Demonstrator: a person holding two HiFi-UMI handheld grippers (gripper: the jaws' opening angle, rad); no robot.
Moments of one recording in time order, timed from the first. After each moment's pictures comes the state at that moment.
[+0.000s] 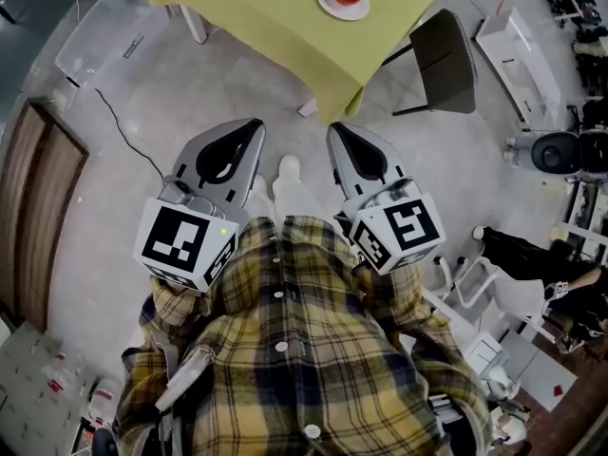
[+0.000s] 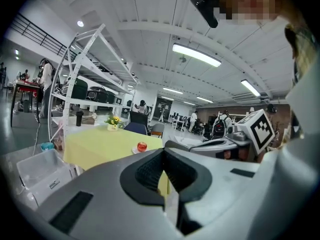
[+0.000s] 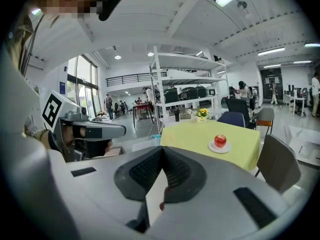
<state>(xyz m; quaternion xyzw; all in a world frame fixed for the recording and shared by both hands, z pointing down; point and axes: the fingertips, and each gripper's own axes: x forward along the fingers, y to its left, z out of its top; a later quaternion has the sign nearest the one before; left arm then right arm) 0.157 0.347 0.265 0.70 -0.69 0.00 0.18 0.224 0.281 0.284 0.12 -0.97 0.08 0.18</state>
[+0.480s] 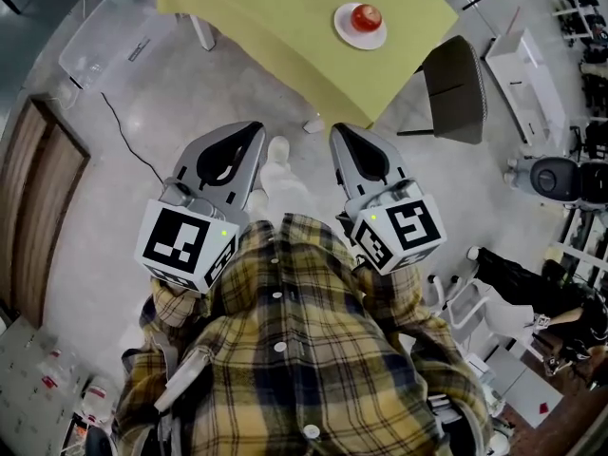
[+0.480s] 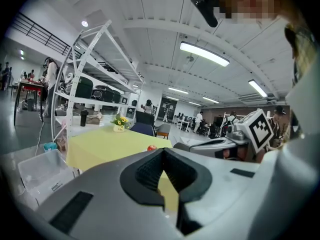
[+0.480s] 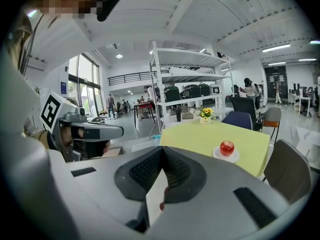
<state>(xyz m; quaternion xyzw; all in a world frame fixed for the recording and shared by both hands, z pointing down) 0.097 0.302 0.282 0.68 -0.71 -0.01 0.18 0.161 0.228 0.299 0.10 -0.97 0.08 0.19</state>
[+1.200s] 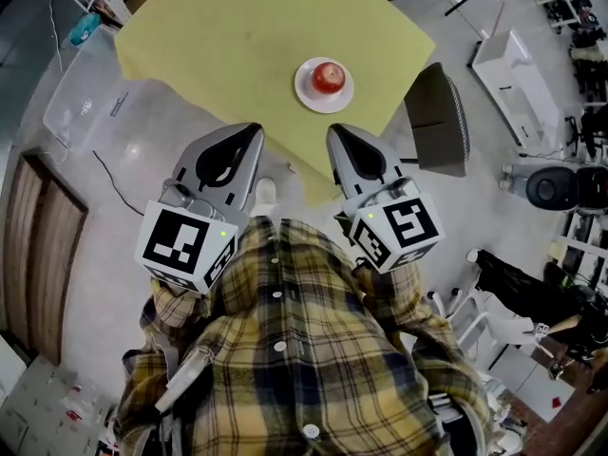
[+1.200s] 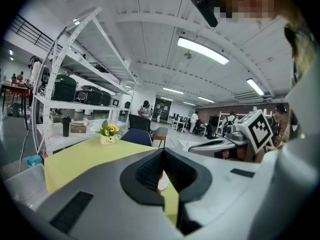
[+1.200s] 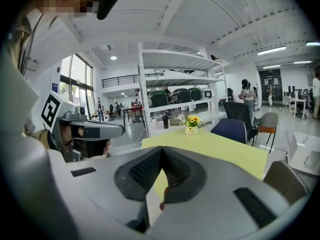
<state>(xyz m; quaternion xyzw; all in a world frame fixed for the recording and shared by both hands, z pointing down) 0.022 0.126 0.262 0.71 -0.69 0.00 0.16 0.090 0.057 0.282 0.13 -0.97 0.08 0.17</state>
